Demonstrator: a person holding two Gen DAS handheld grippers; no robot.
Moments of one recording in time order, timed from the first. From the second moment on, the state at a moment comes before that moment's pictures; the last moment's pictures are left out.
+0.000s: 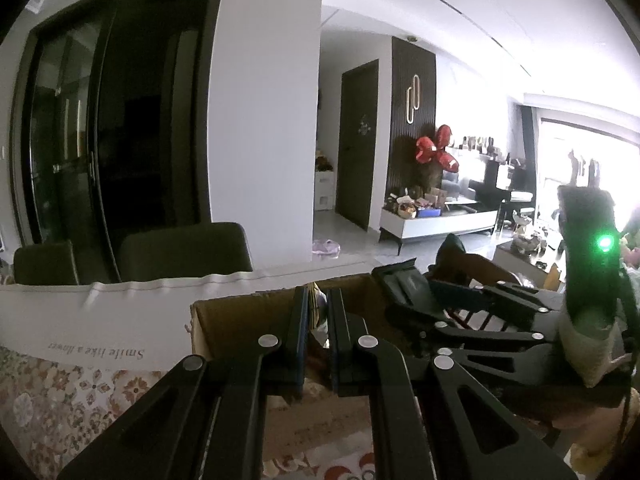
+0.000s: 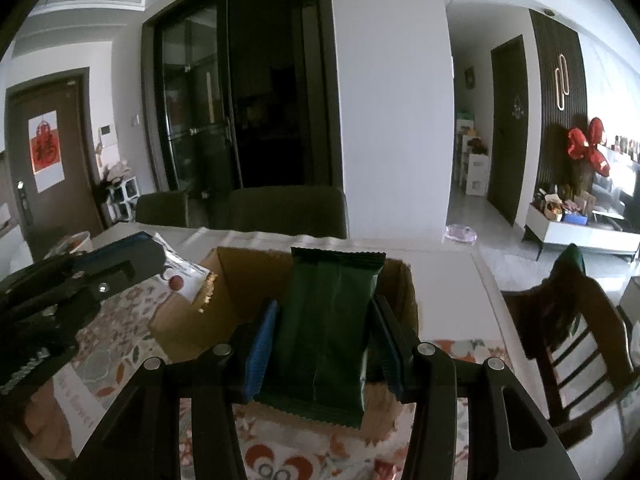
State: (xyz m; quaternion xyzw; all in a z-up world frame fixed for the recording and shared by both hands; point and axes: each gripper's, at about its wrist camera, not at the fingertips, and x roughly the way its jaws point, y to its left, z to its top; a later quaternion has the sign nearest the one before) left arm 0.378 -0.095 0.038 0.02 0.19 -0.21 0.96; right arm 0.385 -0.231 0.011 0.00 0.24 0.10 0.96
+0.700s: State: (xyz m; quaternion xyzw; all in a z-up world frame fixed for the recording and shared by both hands) left arm 0.369 -0.093 0.005 0.05 0.21 -0.11 0.97; right arm 0.374 -0.242 -0.010 0.00 0.24 0.03 0.97
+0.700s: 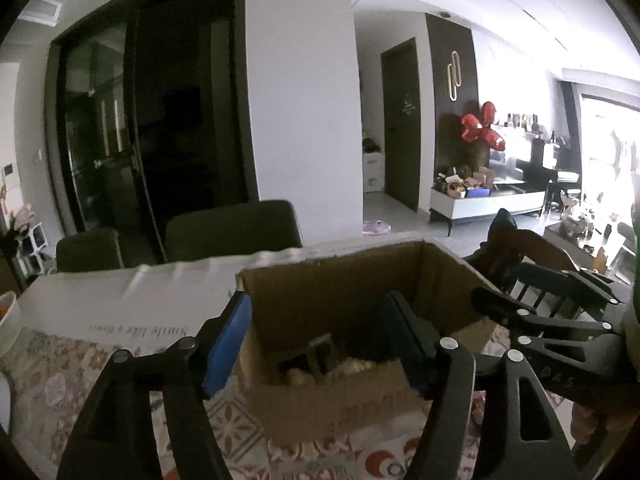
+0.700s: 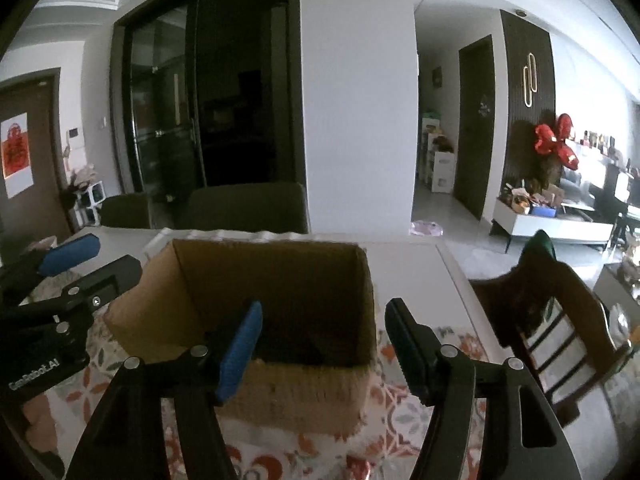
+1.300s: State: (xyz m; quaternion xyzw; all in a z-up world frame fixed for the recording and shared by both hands) left arm 0.331 -0.103 -0.067 0.06 0.31 -0.09 0.94; right arm 0.332 -0.259 -0.072 0.02 0.33 0.01 0.95
